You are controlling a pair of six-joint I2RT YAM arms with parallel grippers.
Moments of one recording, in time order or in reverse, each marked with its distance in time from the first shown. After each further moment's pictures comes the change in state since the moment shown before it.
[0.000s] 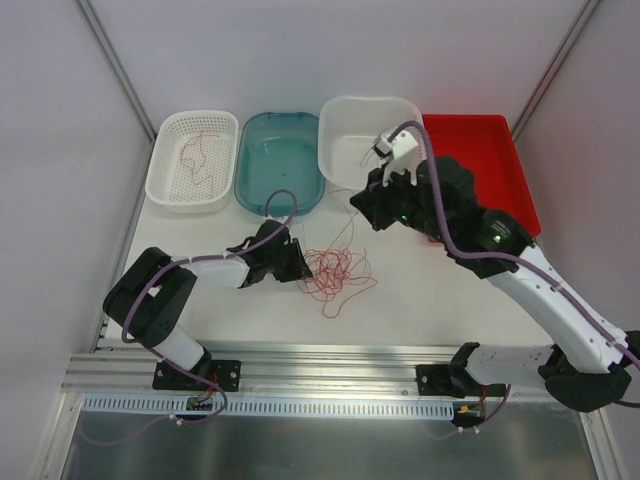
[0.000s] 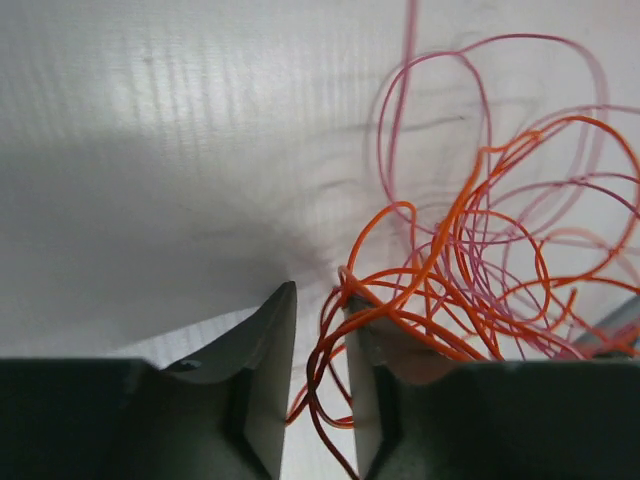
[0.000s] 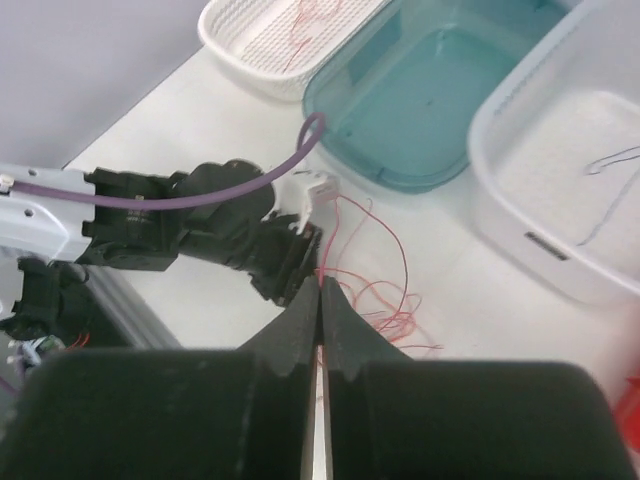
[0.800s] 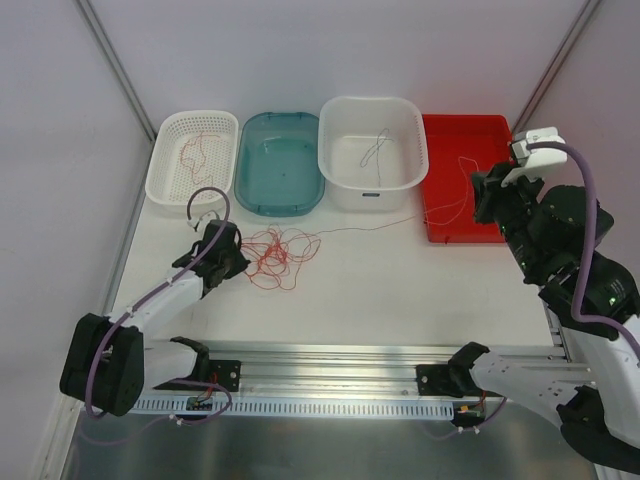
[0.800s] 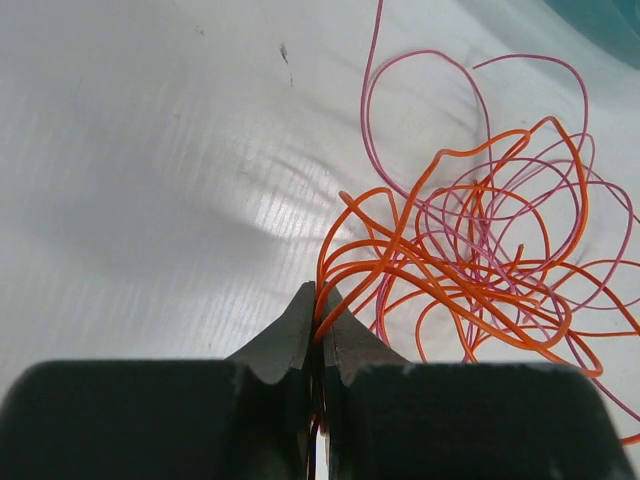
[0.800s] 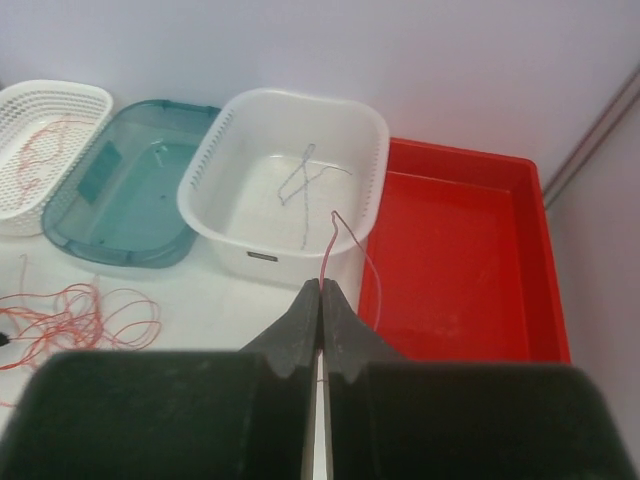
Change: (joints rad) left arm 0.283 -0.403 -0.105 -0.342 -0.390 -0.002; right arm -0.188 -0.323 0.060 -0.140 0.439 -0.172
